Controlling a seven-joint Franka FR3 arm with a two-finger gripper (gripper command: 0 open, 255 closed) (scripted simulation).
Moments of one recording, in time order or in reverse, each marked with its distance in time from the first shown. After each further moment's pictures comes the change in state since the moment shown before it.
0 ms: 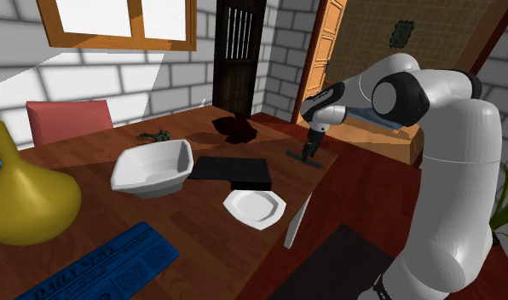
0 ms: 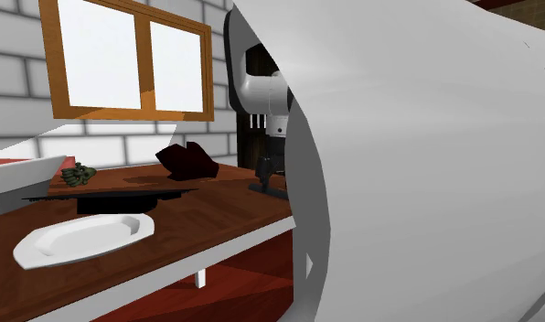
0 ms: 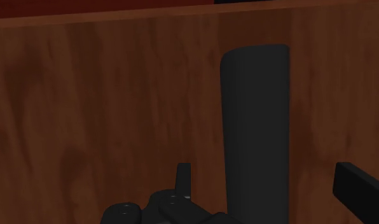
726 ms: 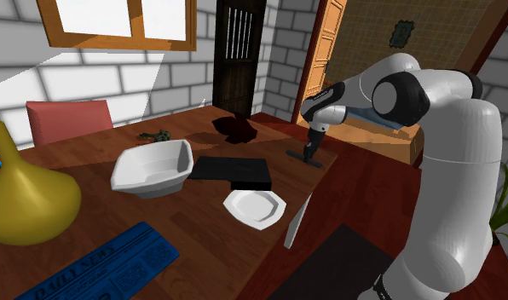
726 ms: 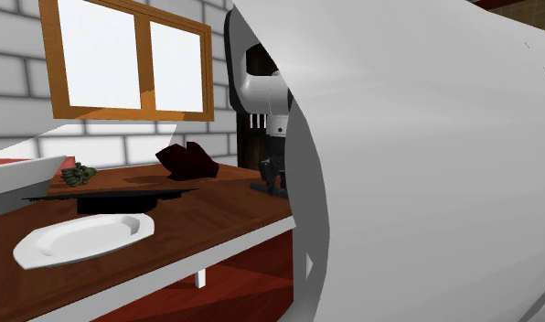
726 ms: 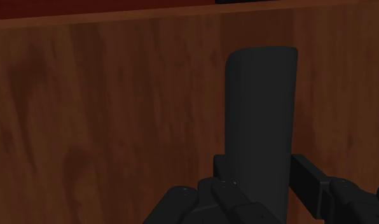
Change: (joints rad) arm -0.001 -0.002 -0.001 0.000 0.000 0.003 0.000
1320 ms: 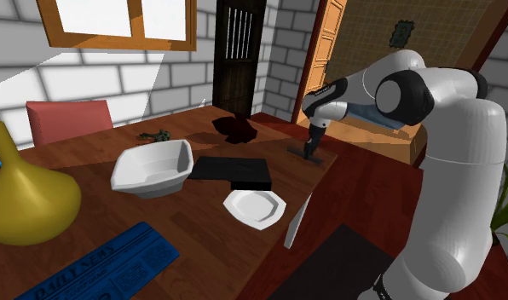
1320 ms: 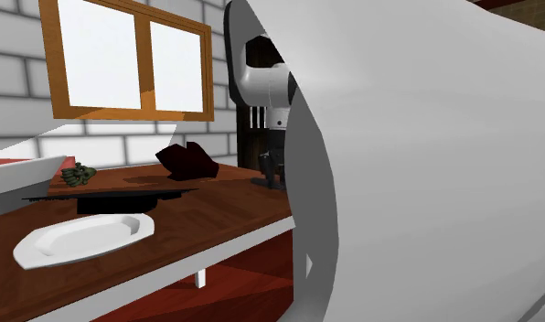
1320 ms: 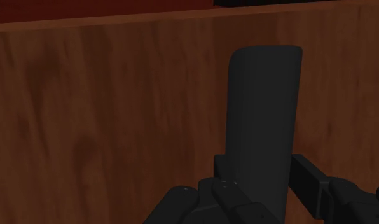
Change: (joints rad) arm 0.006 -0.023 -0.006 0.022 -0.016 -0.045 0.014
